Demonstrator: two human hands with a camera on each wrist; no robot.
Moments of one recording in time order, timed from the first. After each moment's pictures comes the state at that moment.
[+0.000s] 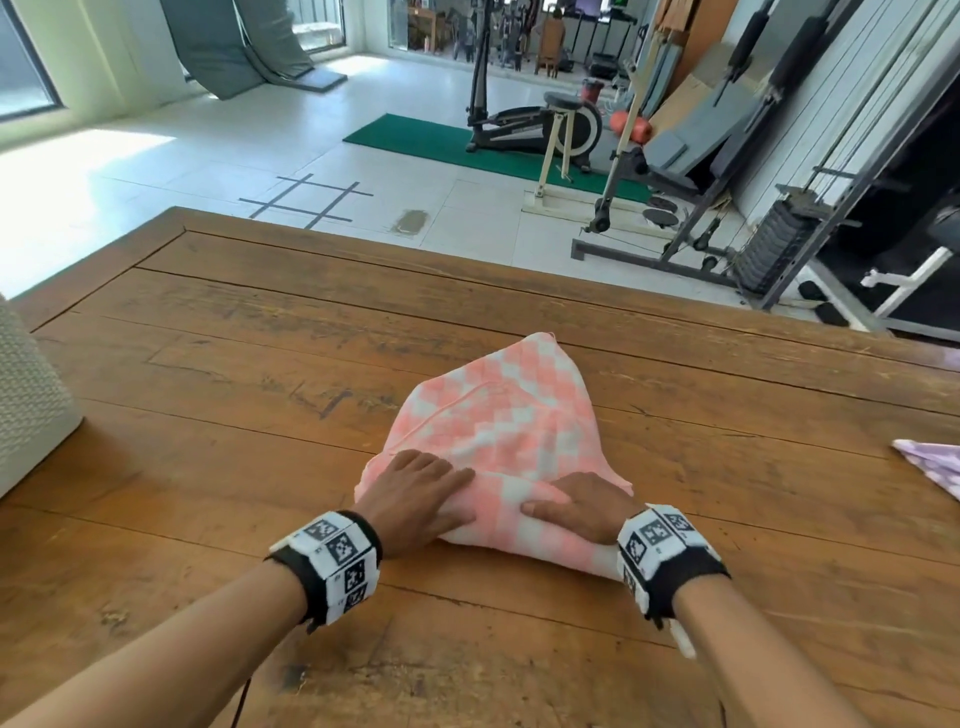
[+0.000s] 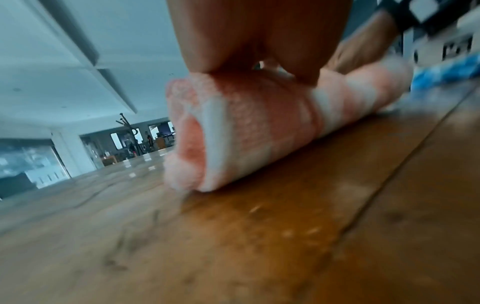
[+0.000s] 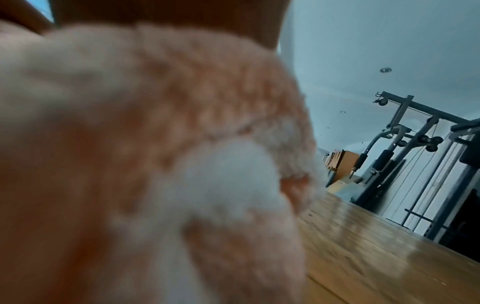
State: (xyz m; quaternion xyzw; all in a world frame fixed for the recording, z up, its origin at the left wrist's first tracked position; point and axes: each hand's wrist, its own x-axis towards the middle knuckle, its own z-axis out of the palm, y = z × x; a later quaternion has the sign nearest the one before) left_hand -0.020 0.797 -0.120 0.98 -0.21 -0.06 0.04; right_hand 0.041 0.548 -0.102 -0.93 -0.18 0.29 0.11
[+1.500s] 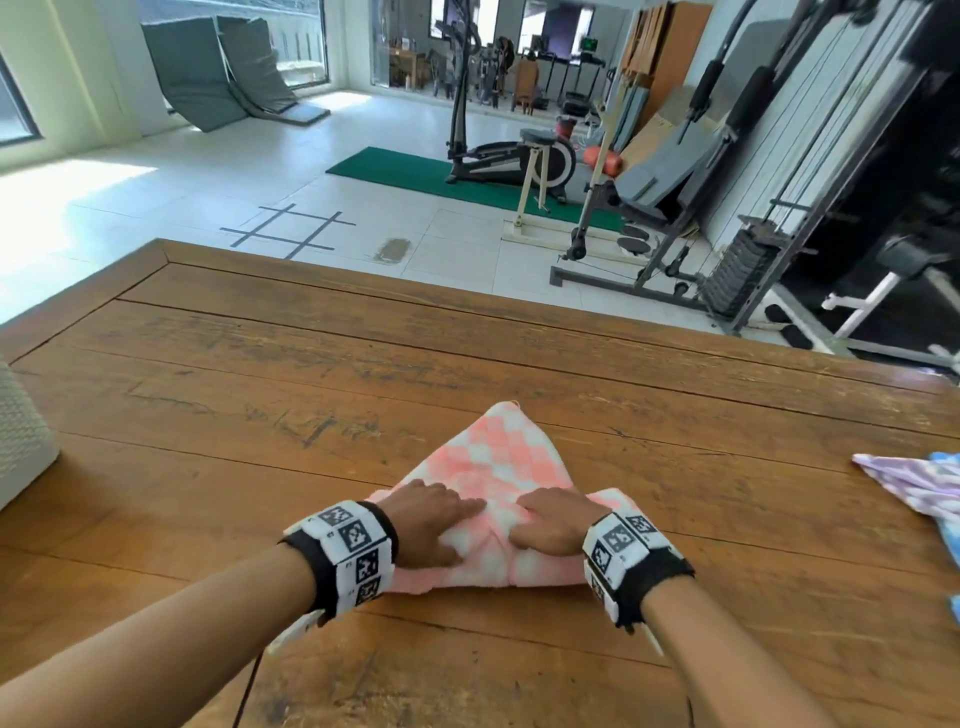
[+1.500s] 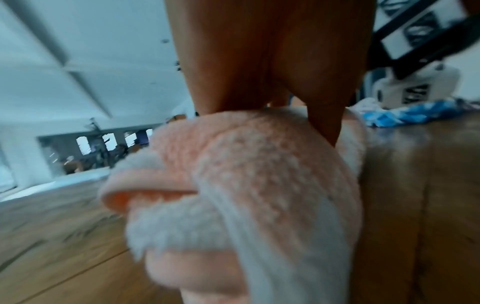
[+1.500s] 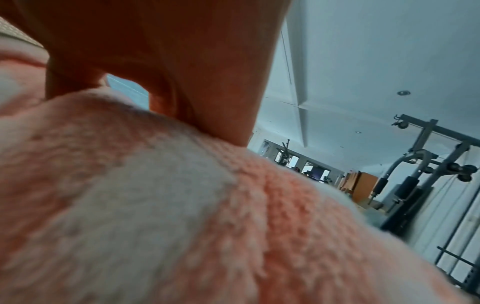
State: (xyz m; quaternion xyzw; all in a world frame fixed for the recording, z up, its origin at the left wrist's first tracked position) left_hand -0.012 0.770 -0.076 0.95 -0.24 -0.20 0.02; right_hand 0.029 0.578 -0.065 -0.94 -0.20 0.29 -0.01
